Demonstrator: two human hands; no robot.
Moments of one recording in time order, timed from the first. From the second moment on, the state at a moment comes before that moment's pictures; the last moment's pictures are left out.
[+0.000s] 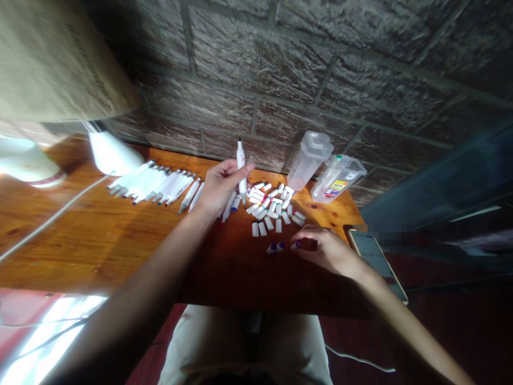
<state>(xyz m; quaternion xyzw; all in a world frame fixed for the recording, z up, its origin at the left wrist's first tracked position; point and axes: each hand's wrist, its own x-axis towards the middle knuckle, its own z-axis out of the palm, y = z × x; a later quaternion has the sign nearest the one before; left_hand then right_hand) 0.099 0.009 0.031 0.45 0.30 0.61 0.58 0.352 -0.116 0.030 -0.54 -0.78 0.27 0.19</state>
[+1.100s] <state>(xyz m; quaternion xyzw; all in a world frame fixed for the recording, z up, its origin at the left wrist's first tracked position) 0.088 0.012 0.041 0.43 0.26 0.64 0.58 0.285 0.025 0.058 -0.42 -0.88 0.11 0.20</state>
